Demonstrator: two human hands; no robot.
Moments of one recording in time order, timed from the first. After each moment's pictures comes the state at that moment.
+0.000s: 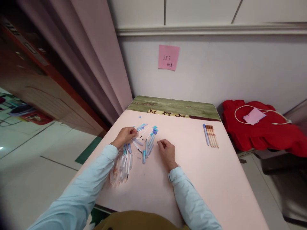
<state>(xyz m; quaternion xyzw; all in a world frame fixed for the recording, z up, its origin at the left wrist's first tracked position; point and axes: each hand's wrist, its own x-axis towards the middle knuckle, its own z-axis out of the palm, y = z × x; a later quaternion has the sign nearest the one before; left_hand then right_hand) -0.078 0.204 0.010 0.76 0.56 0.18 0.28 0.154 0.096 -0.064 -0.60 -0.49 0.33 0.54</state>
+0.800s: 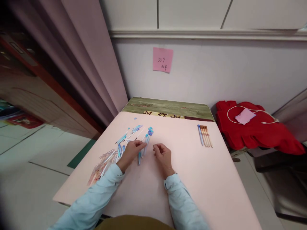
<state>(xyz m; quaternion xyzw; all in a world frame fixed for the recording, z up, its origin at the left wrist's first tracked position) -0.003 0.126 -0.003 0.62 0.58 0.31 0.42 0.154 0.075 -0.049 -0.54 -0.41 0.44 0.59</state>
